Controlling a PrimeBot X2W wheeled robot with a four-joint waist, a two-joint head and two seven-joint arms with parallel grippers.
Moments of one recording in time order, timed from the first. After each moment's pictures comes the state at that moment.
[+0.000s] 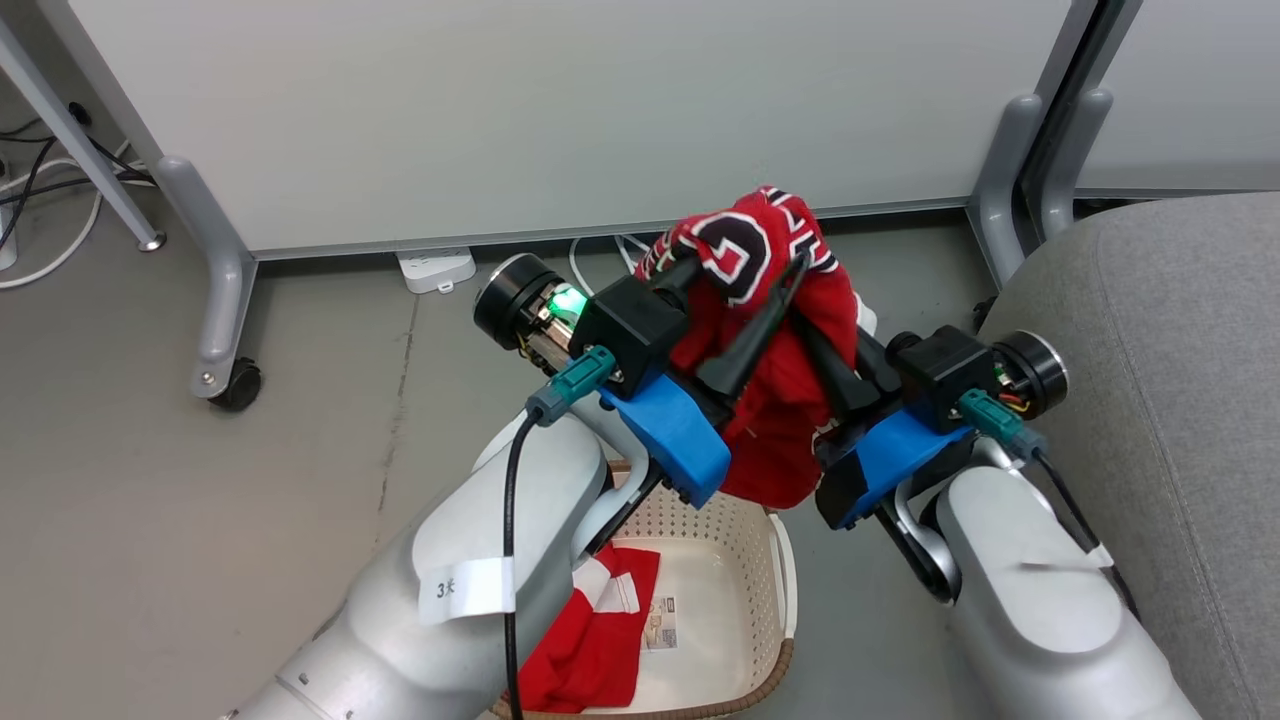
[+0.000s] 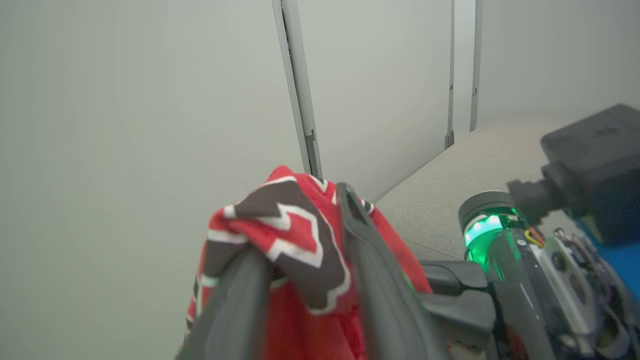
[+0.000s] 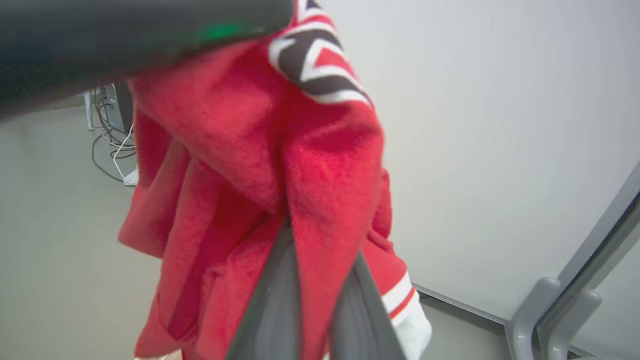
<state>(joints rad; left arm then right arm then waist) -0.78 0.06 -0.82 0.54 -0.45 -0.13 -0.26 -0.58 -0.07 0.34 0.57 0.07 0.13 -0.26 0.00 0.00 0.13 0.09</state>
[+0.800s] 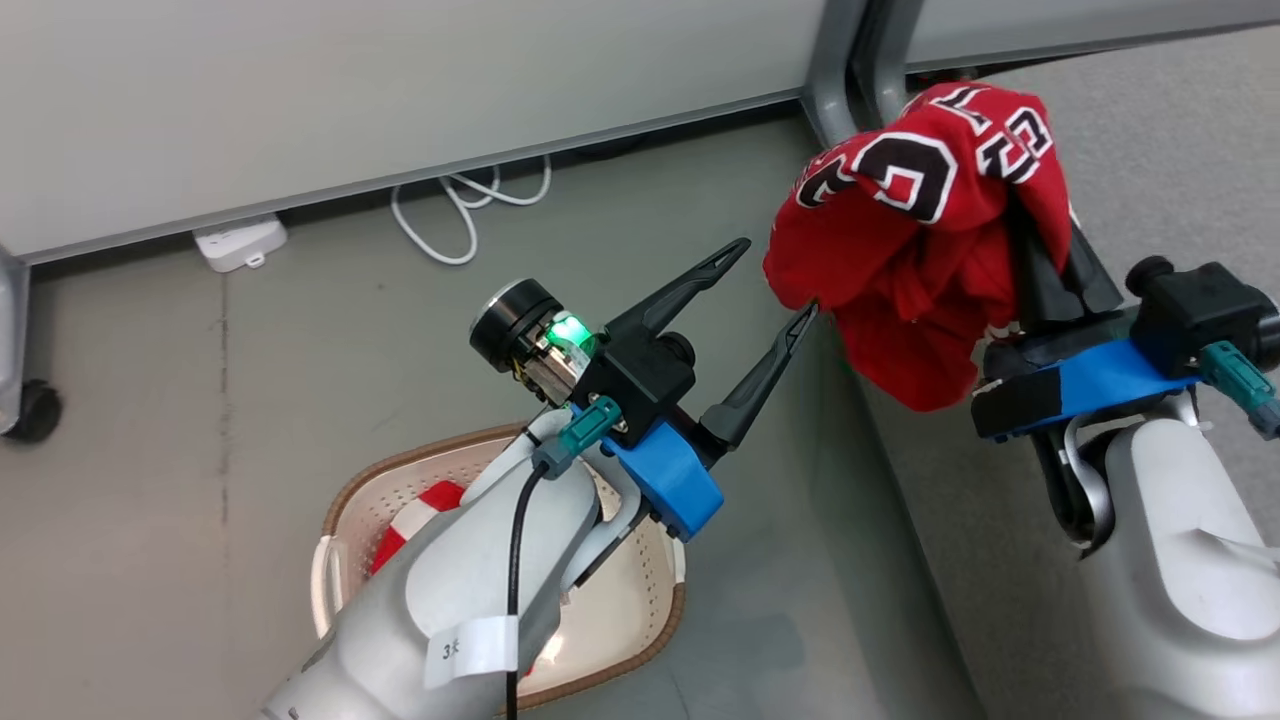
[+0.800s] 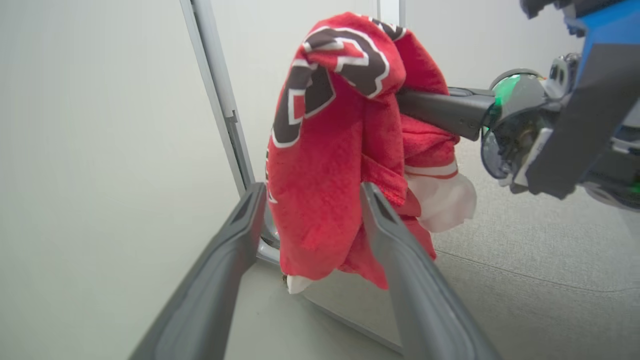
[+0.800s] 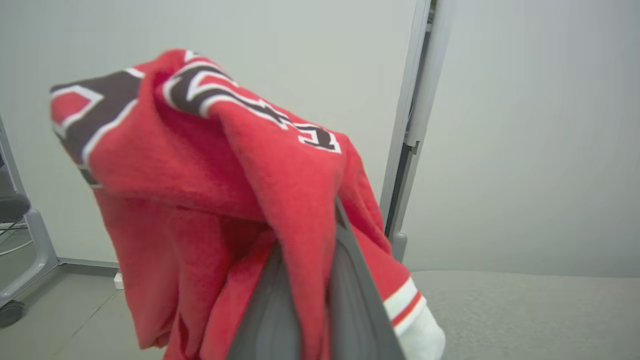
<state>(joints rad) -0.72 0.09 -0.82 0.48 -0.35 -0.13 -0.26 -0.55 -0.12 0.05 0.37 0.07 0.13 -0.26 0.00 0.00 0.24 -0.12</state>
